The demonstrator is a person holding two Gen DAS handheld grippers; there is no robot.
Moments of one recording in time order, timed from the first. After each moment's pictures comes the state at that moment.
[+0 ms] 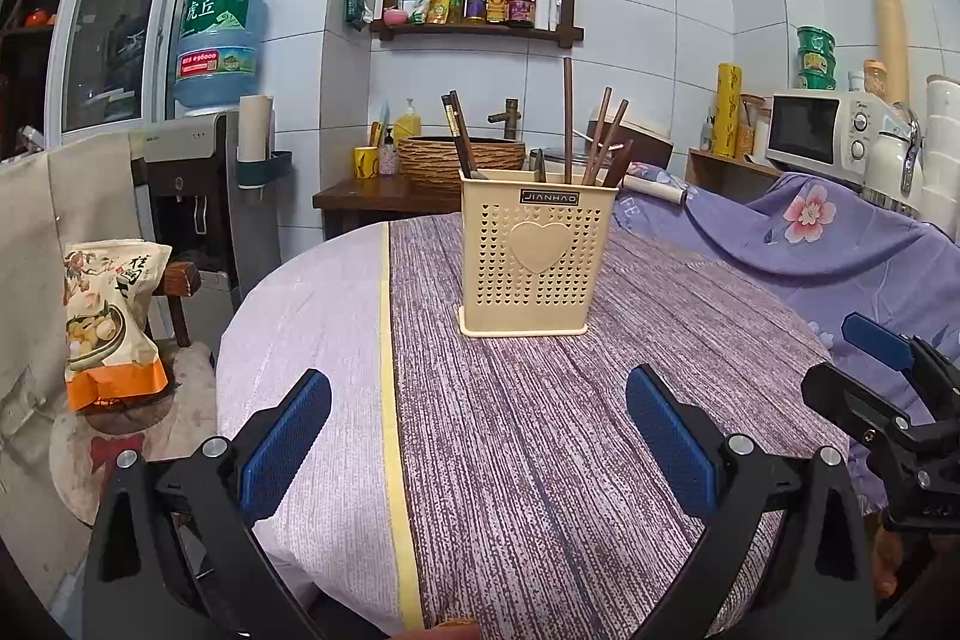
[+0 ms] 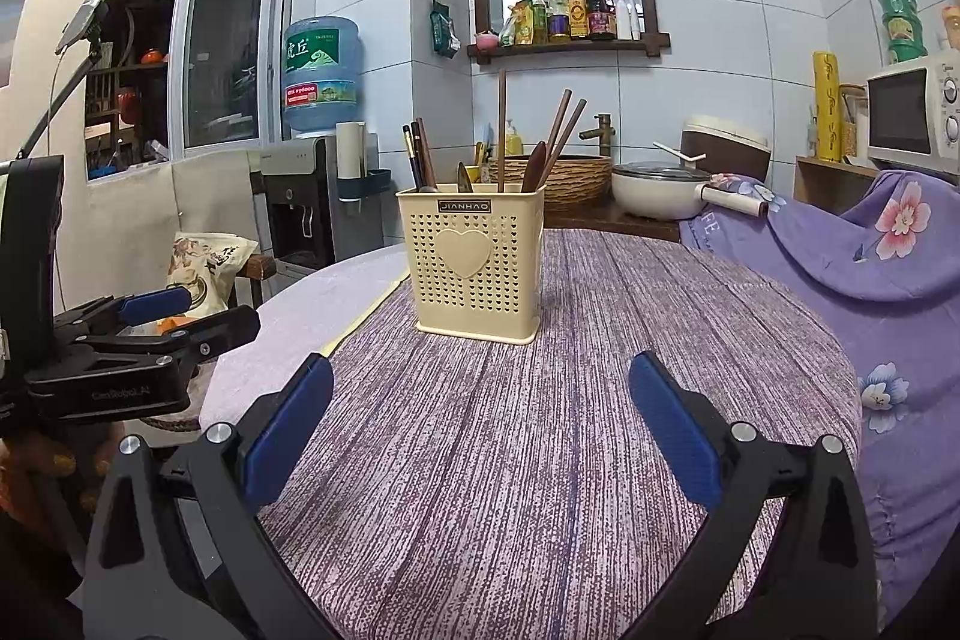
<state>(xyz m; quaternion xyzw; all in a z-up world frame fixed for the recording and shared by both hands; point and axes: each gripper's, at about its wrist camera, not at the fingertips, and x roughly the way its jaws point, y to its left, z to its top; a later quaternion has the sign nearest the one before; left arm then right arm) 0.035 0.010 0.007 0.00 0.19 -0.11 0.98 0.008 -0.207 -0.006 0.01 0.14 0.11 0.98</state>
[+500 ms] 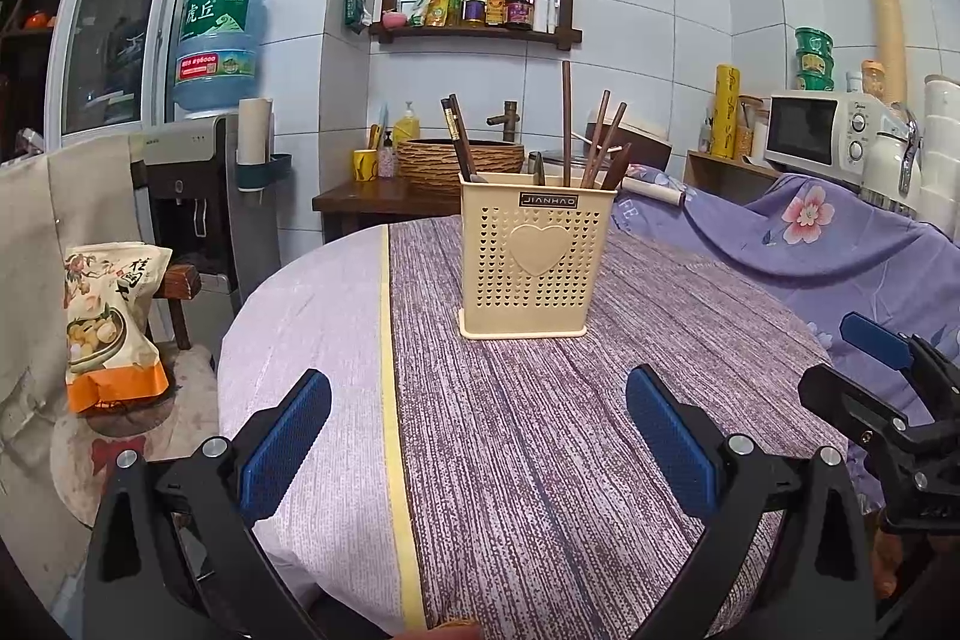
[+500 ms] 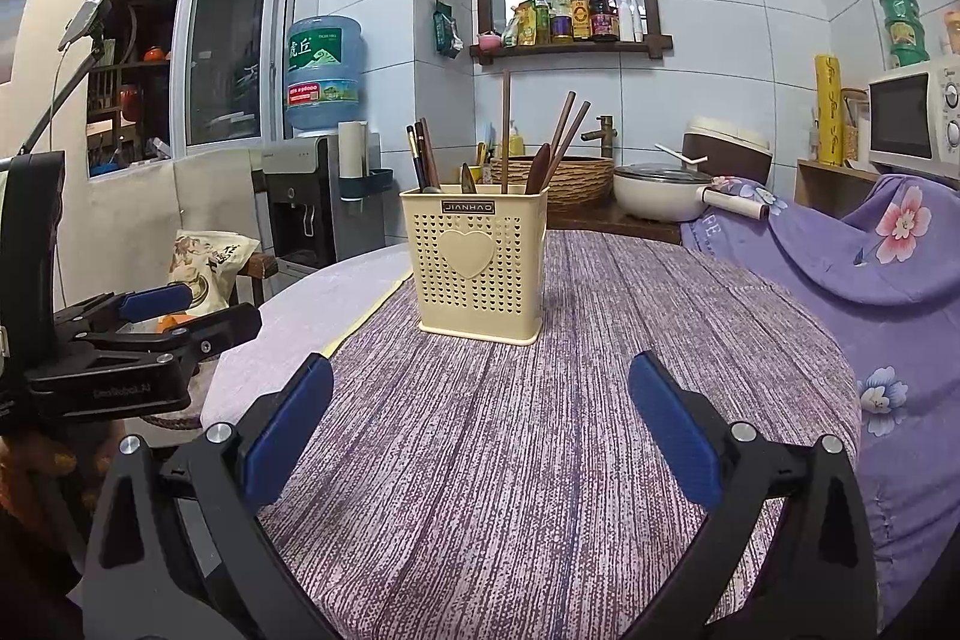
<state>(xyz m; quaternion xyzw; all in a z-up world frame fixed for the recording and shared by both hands) 0.032 0.009 0.008 0.00 0.19 -0.11 0.98 0.008 -0.205 -0.005 0.01 0.14 0.11 0.98</state>
